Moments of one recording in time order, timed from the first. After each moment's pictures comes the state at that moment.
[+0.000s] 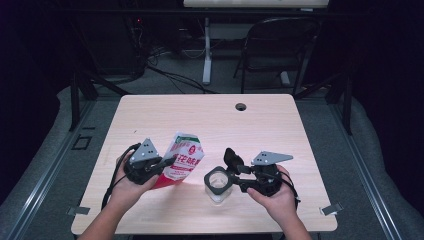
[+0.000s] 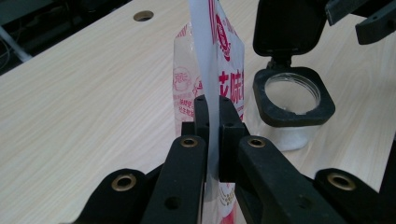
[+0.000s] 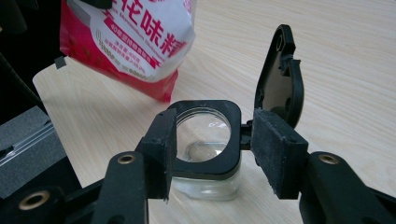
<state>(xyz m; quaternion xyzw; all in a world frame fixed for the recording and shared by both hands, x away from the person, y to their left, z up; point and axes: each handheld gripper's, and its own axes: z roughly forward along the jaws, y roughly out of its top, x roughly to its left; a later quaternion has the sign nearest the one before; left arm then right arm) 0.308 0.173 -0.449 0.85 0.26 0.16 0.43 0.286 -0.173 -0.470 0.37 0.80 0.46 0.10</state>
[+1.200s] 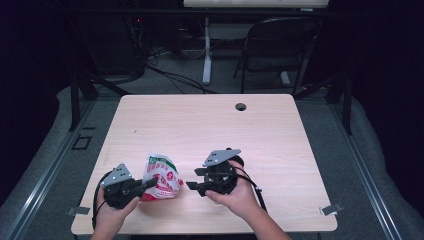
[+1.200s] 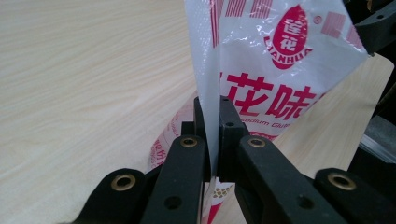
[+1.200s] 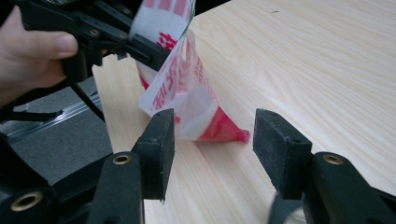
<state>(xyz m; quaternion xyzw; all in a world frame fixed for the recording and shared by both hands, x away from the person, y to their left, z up) 0.272 0.235 -0.507 0.79 0.35 0.11 0.48 0.299 -0.069 -0.468 0.26 0.85 0.46 0.04</state>
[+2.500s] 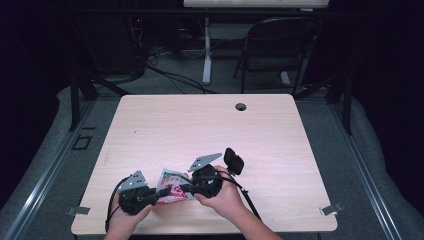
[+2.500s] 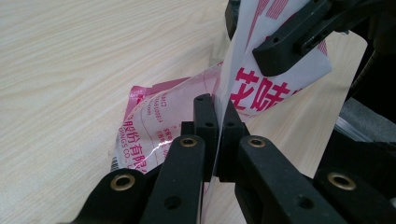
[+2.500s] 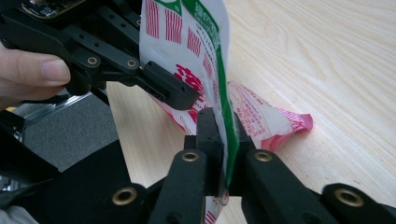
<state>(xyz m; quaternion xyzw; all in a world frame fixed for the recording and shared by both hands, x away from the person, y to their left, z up) 0.268 0.206 -0.529 0.81 0.33 0.06 0.47 0.302 -0.036 -0.493 0.27 0.87 0.42 0.00</state>
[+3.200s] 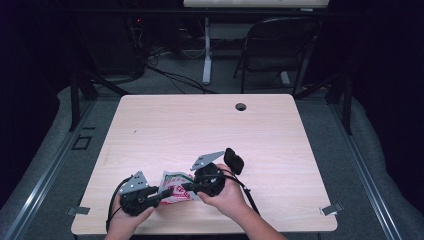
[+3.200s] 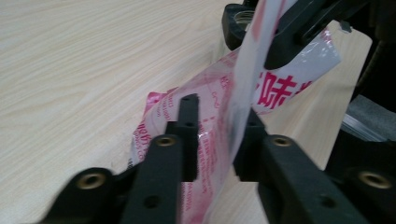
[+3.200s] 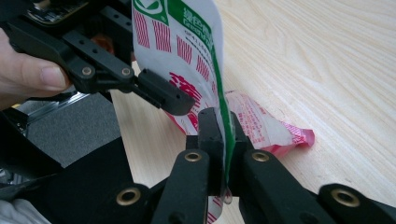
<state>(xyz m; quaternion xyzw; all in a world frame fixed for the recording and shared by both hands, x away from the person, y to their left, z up) 0.266 0.201 -0.528 0.82 0.32 0.08 0.48 0.304 -0.044 -0.488 0.26 0.87 0.42 -0.01</state>
